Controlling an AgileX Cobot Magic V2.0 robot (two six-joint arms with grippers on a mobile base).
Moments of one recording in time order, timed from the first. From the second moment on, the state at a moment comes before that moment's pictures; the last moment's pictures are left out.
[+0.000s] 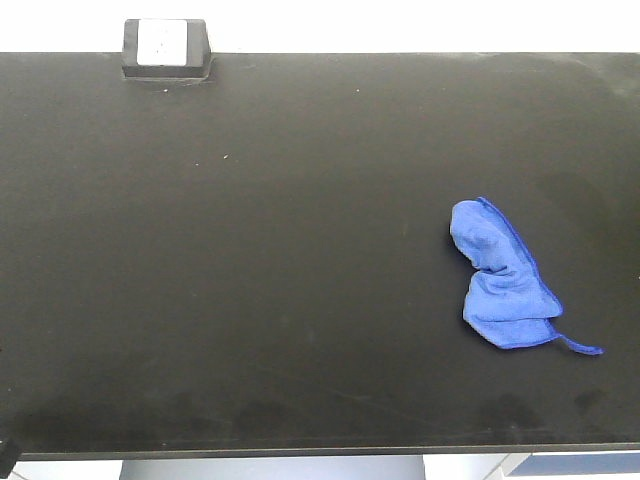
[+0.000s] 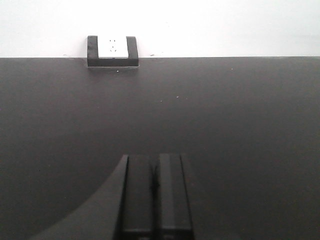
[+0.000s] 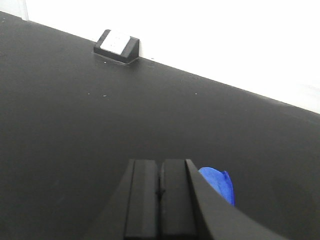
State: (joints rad) left arm -0.14 -0.02 0.03 -0.12 0.24 0.02; right arm 0.16 0.38 -0.66 0.37 0.74 -0.49
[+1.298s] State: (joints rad) left arm -0.14 -0.02 0.03 -0.12 0.24 0.02; right arm 0.16 -0.01 0.03 0.03 0.19 -0.03
